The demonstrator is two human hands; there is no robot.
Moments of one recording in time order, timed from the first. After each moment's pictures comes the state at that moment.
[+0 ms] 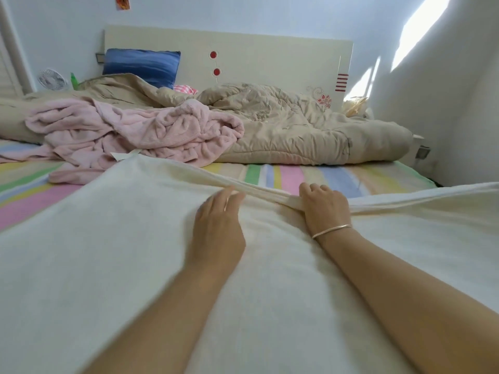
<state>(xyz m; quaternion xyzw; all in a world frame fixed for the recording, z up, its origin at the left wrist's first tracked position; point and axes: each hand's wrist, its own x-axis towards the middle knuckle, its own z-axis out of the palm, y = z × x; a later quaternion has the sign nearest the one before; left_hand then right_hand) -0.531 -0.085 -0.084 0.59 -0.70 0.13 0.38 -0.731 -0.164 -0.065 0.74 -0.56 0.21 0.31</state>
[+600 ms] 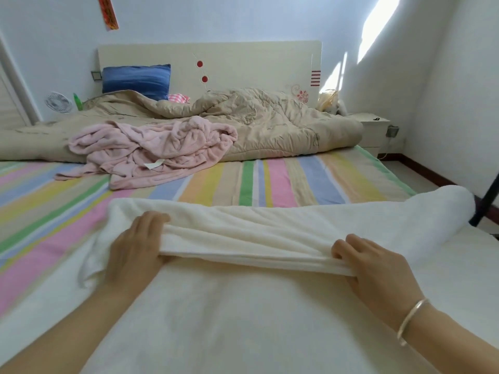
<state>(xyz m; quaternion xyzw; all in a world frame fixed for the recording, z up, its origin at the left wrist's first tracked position) -0.383 0.110 -0.050 0.59 -0.72 0.27 0.25 -0.788 0.173 -0.027 0.78 -0.54 0.22 0.22</state>
